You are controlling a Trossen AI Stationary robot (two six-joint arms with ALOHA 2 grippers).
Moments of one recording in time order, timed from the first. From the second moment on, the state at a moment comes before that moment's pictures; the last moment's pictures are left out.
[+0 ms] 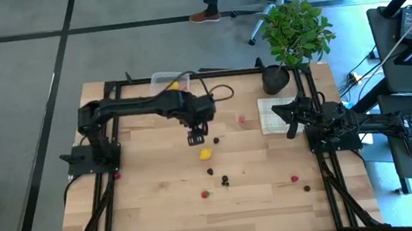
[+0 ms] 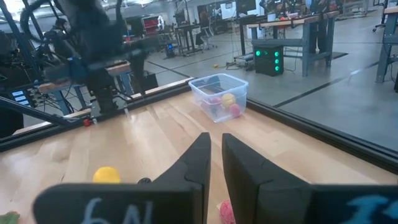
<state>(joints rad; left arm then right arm) 0.13 1.83 1.62 -1.05 -0.09 0.03 -0.08 0.01 0.06 -0.08 0.35 0.21</state>
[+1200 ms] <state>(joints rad) -0.12 1.98 1.62 -0.95 -0.15 -0.35 -0.08 0.01 0.06 -0.10 0.34 0.23</state>
